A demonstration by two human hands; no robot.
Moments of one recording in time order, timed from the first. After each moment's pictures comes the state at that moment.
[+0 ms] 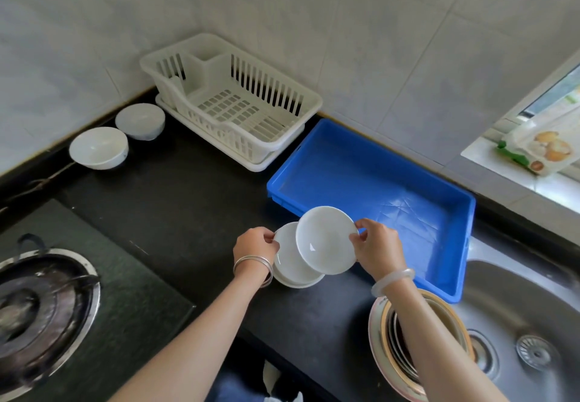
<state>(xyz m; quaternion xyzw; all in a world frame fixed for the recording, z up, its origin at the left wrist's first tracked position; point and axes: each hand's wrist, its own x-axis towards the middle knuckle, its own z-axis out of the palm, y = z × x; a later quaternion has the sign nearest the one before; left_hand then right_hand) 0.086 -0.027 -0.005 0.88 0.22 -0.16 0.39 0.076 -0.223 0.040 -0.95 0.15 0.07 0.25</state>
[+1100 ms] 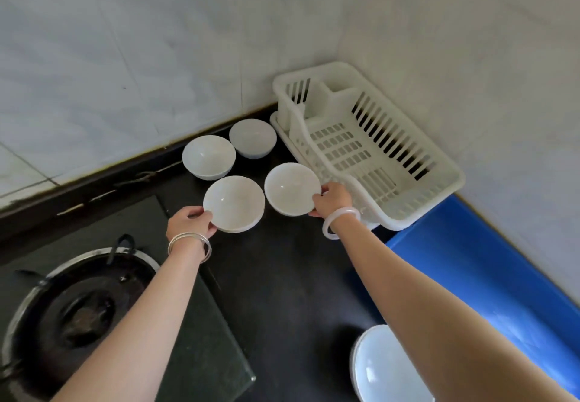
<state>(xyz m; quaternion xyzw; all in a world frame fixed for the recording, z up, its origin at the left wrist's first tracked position) 0.178 0.244 -0.037 0.52 0.56 0.12 0.64 0.312 0.044 -0.020 -0.88 0.06 0.21 0.41</state>
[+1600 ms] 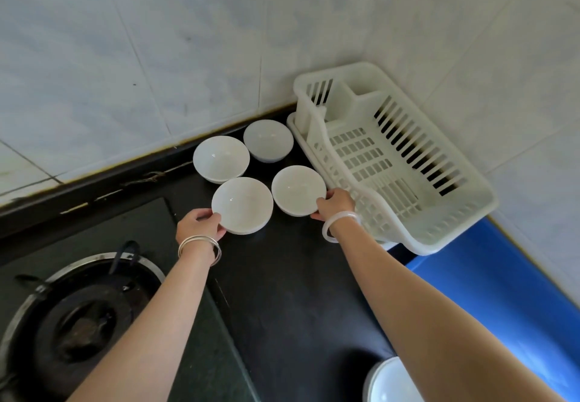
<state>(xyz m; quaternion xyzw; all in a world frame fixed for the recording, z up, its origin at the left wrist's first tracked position) 0.196 0.259 -0.057 0.49 0.58 0.13 0.64 0.342 0.078 -0.065 -0.87 0.12 0.21 0.43</state>
